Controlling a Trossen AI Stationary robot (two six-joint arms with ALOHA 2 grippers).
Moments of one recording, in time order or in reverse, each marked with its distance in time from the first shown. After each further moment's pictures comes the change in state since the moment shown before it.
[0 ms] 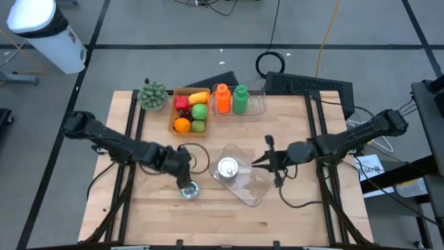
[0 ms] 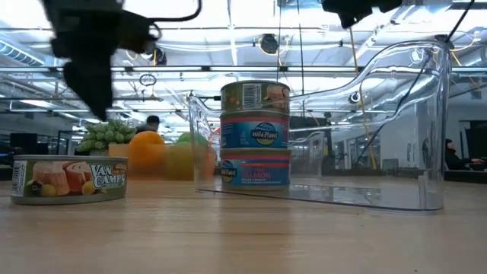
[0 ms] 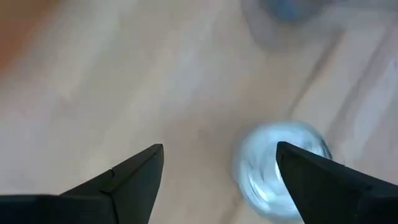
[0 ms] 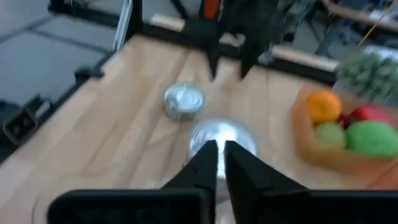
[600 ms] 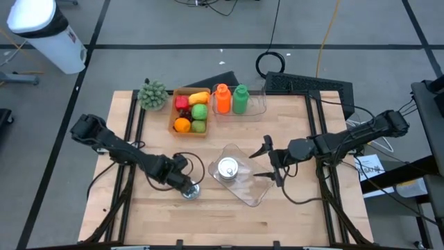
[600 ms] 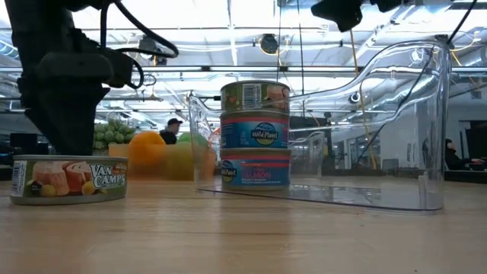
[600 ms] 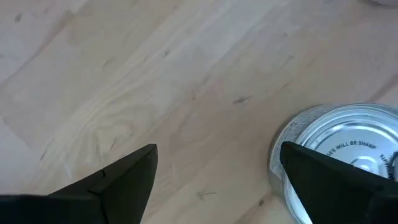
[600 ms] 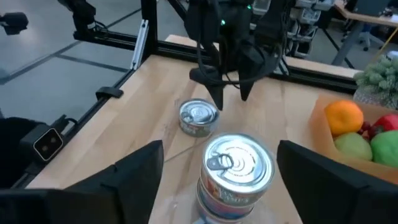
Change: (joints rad) left arm -0.105 0.149 -0.072 -0.017 -0.045 -0.347; right arm -0.038 -0.014 -0.026 0.085 -0.105 0.037
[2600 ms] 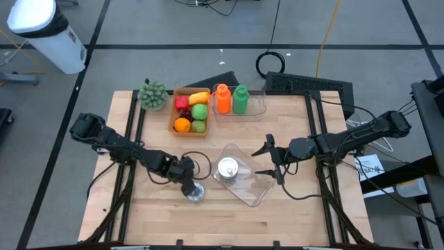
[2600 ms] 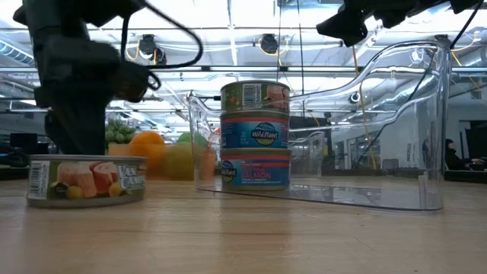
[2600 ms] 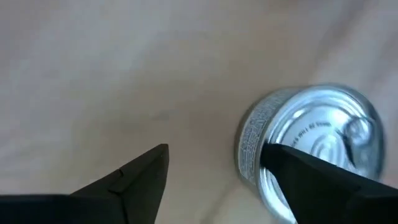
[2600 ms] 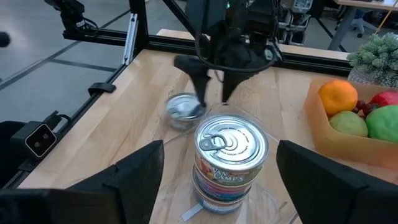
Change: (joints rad) left arm 0.078 -0.016 -0.109 0.314 0.189 0.199; right arm -0.027 -0.041 -0.081 0.029 0.001 0.048
